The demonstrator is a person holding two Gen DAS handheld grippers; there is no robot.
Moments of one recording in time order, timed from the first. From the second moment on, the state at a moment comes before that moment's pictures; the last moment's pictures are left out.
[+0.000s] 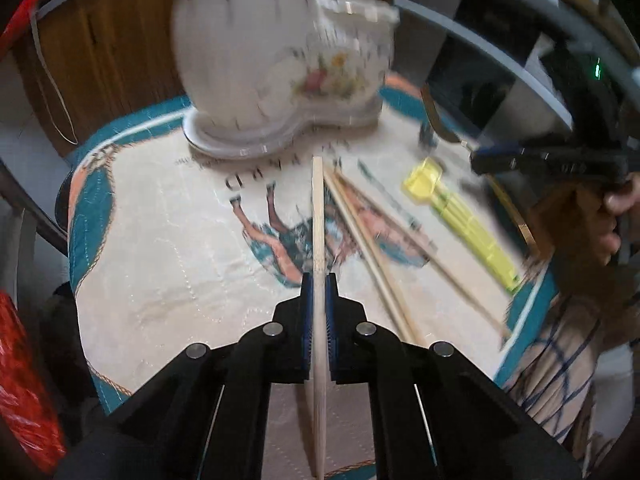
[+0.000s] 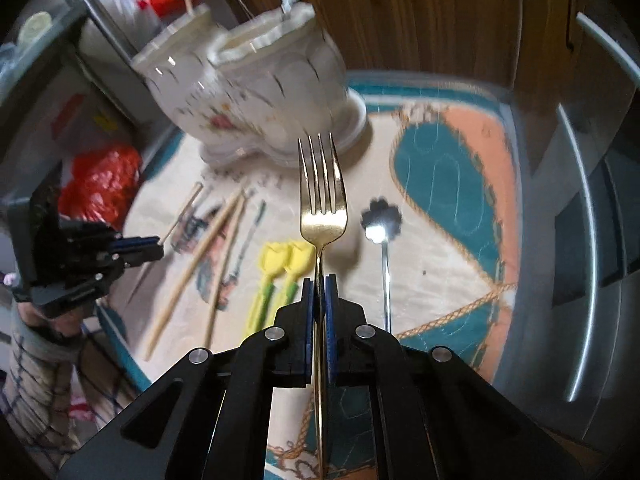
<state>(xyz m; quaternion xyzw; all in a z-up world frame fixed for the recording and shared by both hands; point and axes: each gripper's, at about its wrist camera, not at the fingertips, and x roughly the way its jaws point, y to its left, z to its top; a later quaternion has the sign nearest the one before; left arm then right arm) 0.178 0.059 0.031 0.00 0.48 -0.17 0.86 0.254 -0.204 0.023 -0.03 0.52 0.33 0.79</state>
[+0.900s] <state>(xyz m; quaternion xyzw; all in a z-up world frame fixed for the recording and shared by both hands) 0.179 0.116 0.157 -0.17 0.13 -0.19 0.96 0.245 -0.193 0.124 0.04 0.25 0.40 0.88</state>
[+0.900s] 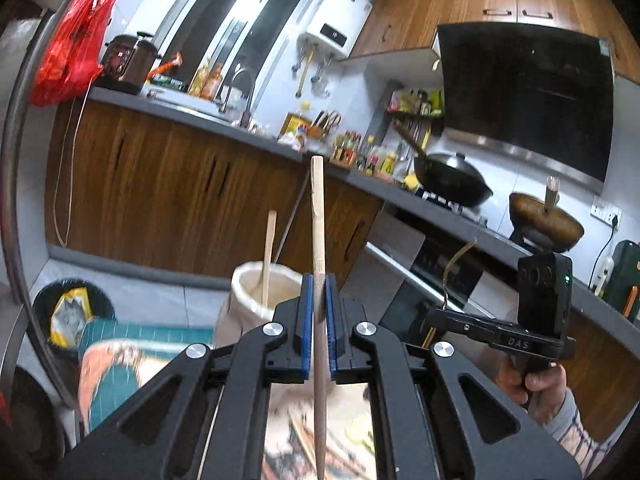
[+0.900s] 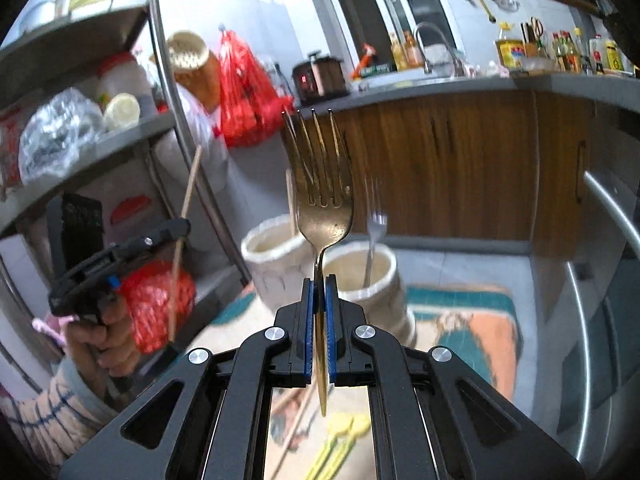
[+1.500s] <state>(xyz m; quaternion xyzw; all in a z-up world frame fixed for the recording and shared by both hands) 0.261 0.114 0.180 -0.19 0.01 -0.09 0.98 0.268 -0.158 0.177 0.02 0.14 0.35 0.92</state>
